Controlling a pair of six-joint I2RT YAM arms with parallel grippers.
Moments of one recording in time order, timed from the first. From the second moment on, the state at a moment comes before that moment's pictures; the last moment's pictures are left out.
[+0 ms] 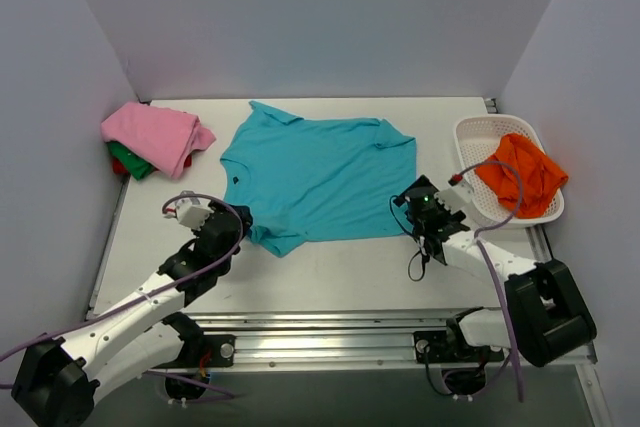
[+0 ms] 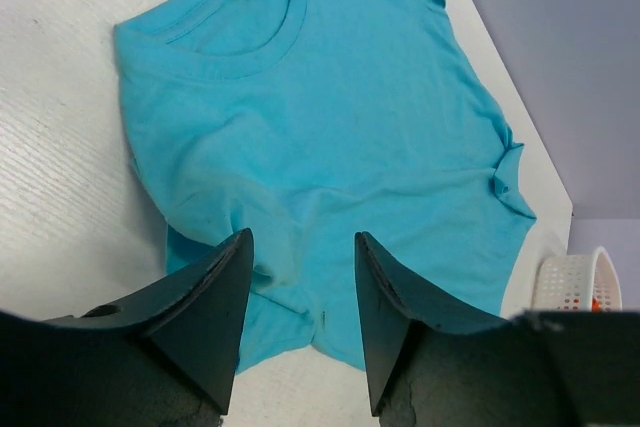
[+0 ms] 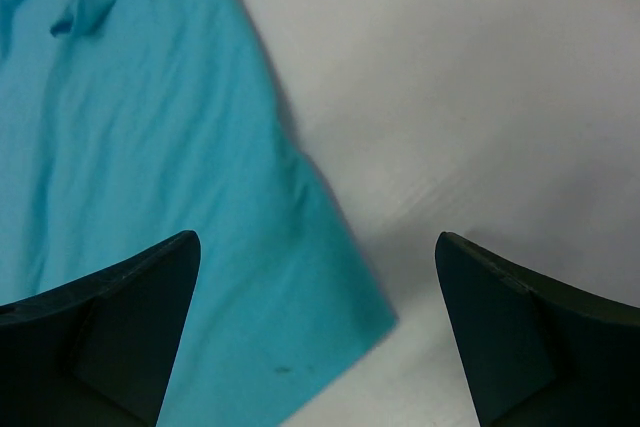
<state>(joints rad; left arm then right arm) -0.67 0.89 0.48 -0.13 -0.68 -1.24 0.39 1.30 0.54 0.06 0.62 0.97</state>
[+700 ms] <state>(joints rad) -0.77 1.00 0.32 -0.03 -0.57 -1.29 0.51 0.90 0.34 -0.07 0.58 1.11</state>
